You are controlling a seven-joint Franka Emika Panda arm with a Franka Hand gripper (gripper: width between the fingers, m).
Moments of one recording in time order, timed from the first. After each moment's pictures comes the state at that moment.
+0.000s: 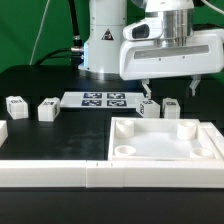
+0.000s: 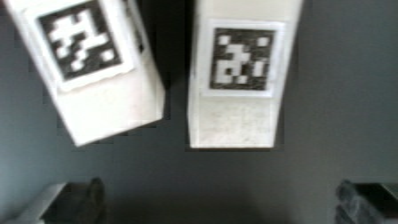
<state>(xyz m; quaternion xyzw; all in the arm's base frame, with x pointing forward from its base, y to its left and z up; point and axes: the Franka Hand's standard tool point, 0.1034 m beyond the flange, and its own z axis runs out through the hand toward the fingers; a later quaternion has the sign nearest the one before) 0.436 0.112 0.048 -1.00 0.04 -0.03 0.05</state>
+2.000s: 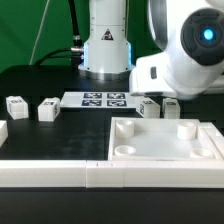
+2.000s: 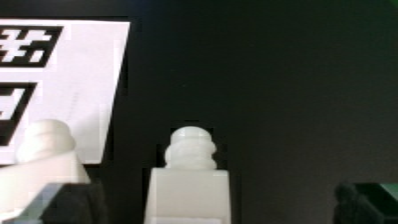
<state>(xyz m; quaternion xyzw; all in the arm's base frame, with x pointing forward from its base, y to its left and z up) 0.399 0.134 0.035 -0.87 0.01 0.48 0.05</state>
